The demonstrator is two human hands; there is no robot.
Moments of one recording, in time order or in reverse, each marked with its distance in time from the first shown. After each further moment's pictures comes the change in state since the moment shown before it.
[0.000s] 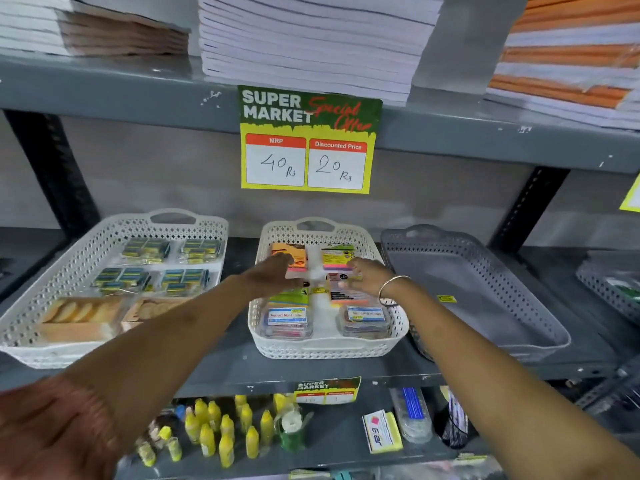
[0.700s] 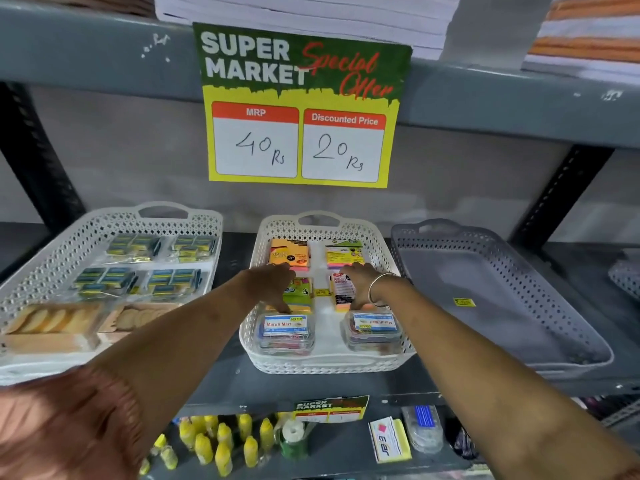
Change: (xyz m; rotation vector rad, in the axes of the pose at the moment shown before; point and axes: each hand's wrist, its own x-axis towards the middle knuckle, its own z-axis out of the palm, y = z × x) left_hand 0.057 -0.045 0.033 0.093 -0.253 -0.091; right_hand 0.055 0.009 0.030 -0.287 -0.193 -0.044
